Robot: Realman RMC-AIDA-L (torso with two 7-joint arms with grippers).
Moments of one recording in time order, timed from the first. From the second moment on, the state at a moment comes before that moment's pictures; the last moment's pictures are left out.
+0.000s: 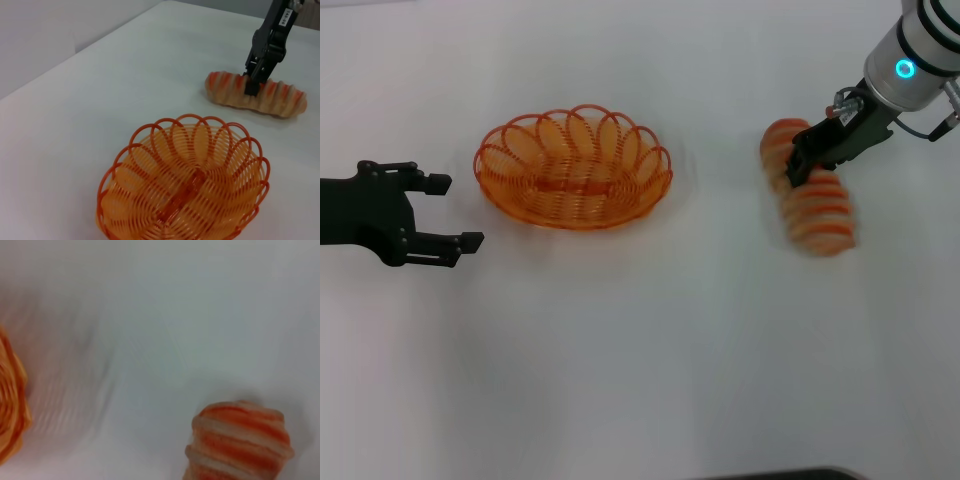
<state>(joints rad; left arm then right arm) -0.45 -2.12 0.75 1.04 2.31 1.59 -1.49 0.88 2.09 -1.08 -0.83 -2.87 -1.42 2.86</state>
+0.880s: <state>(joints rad) -0.45 -2.12 0.75 1.04 2.31 1.60 -1.49 0.88 2.09 -1.08 -0.84 -2.87 -1.43 2.85</state>
